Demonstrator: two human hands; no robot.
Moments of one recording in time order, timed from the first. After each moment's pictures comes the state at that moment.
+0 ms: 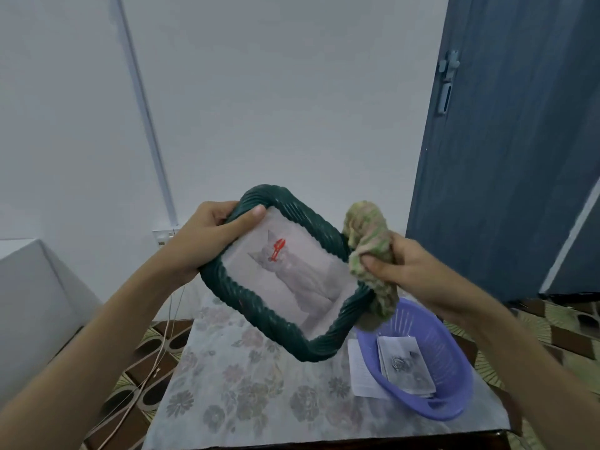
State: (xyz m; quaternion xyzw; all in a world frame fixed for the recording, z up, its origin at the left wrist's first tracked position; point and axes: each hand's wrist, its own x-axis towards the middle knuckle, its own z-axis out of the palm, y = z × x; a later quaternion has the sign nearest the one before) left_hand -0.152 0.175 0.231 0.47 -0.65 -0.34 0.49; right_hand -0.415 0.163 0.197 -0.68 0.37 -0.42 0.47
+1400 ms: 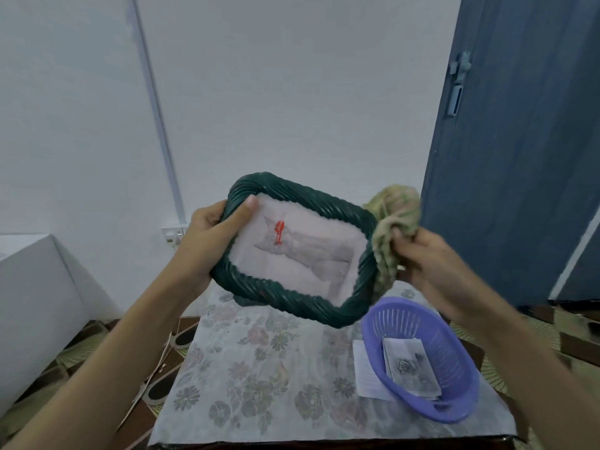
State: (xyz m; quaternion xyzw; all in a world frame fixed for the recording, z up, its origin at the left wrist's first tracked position) left_hand -0.154 0.186 0.222 0.46 -0.55 -0.35 0.61; right_hand -0.412 0.169 0.203 -0.59 0.31 -0.51 0.54
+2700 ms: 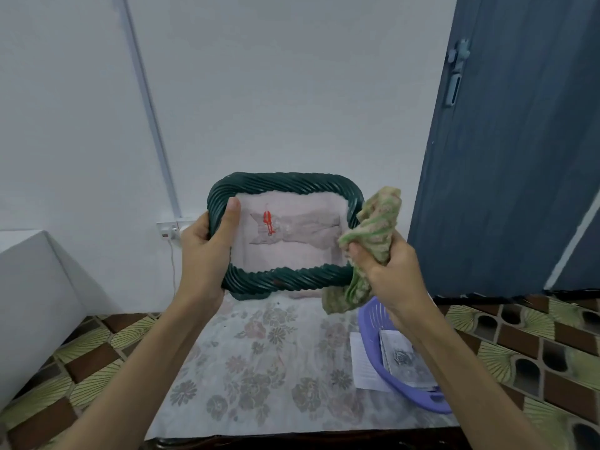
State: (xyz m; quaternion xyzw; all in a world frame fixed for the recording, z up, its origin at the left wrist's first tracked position) left_hand -0.173 0.186 0.196 0.42 -0.44 -0.34 0.72; right_hand -0.372 0.162 0.172 -0.57 0.44 -0.59 0.37
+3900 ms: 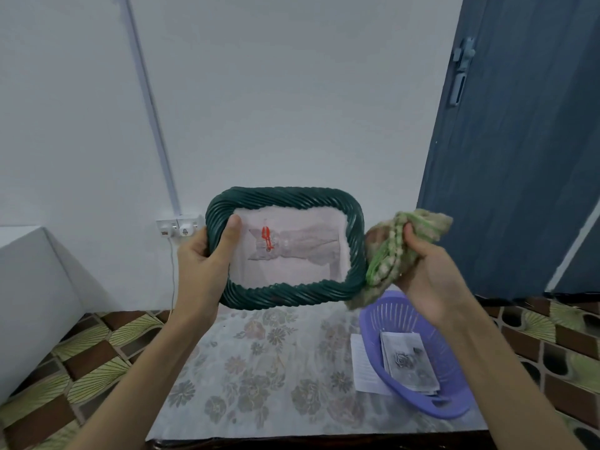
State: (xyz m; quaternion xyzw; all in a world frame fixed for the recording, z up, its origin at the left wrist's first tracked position) left_hand -0.164 0.183 0.175 0.44 -0.46 -0.29 0.72; right_hand -0.409 0.141 0.175 -0.36 0.32 -0.60 0.64
